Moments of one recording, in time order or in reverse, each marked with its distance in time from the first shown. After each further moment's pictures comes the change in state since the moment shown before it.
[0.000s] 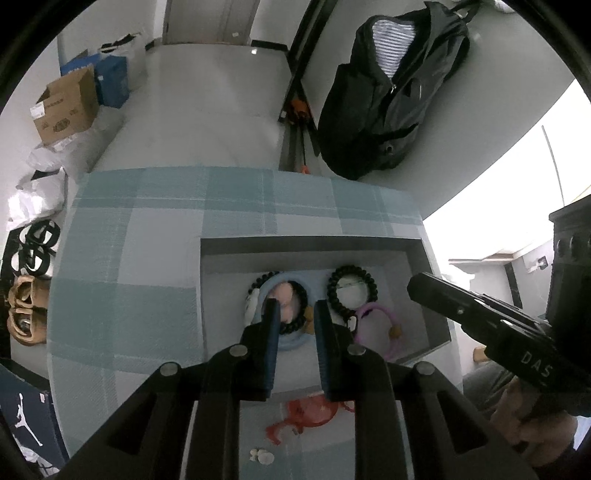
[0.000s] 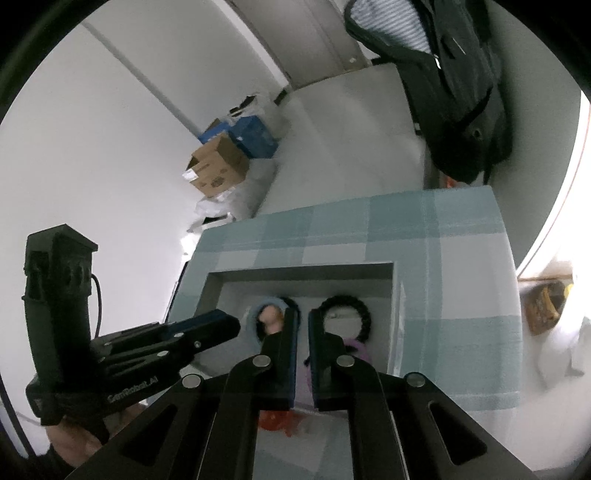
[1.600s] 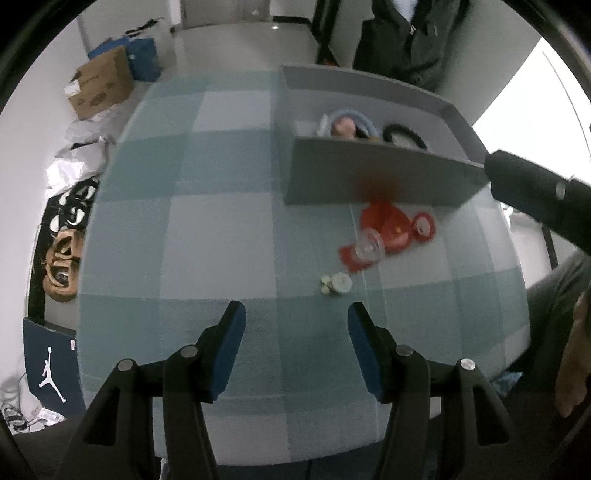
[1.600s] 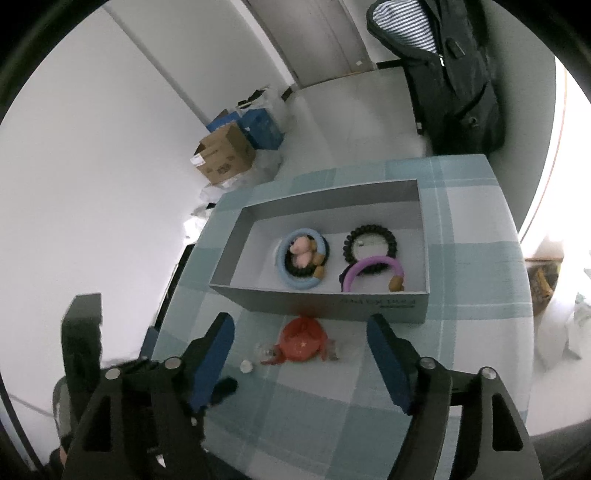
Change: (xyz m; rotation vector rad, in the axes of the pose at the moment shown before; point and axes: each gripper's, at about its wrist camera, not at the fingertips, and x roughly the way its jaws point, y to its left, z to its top) left arm -0.007 0.024 -0.098 0.038 0.116 0.167; right arm -0.016 0.034 -0.062 -0.037 -0.003 -0.035
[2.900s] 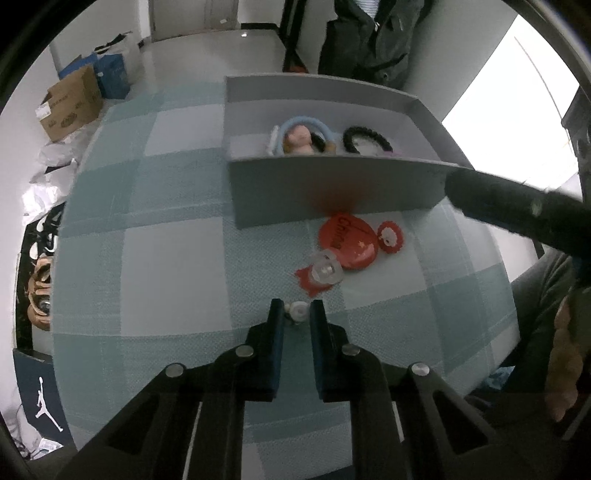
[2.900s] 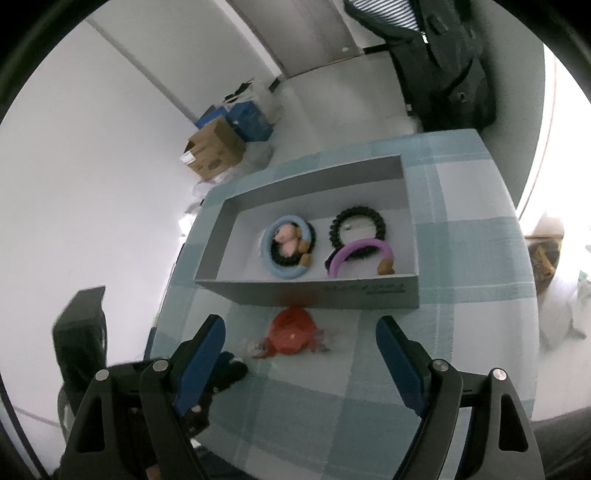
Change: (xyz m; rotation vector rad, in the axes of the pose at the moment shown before) left arm -0.003 -0.013 0.014 0.076 -0.038 -0.073; right arm 0.007 -0.012 -0.003 0.056 0.049 0.011
